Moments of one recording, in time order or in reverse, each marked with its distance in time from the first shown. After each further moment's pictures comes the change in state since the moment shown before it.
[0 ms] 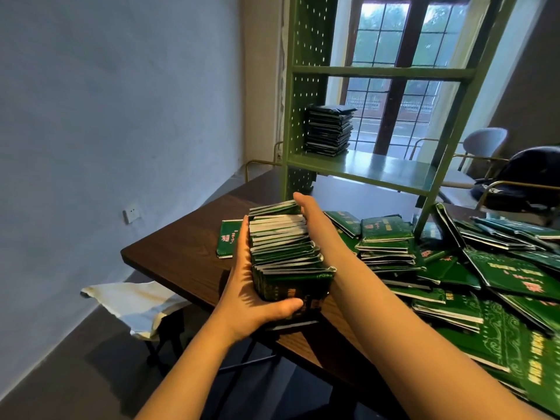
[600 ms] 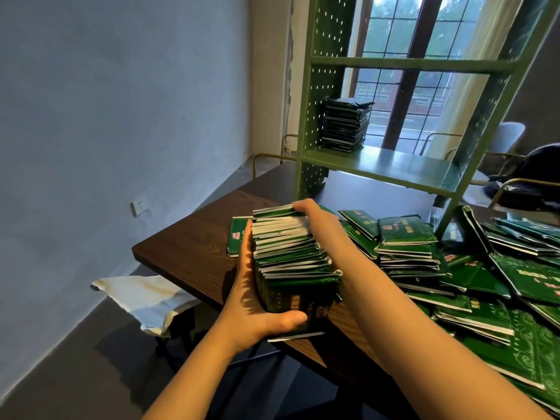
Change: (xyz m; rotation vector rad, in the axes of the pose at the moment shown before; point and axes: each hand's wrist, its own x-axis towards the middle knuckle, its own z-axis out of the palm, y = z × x) left_hand -0.011 0.006 -0.016 -0.067 0.050 -0.149; right_hand 0.018 0.002 0.012 -0.171 0.139 -0.016
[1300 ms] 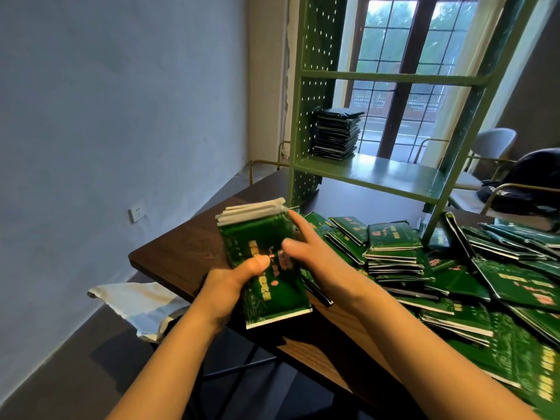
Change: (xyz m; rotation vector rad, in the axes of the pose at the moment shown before) left_hand 0.019 0.035 -0.003 -0.389 0.149 -0.306; right_hand -0.025 0.030 -0.018 -0.066 -0.452 -0.239
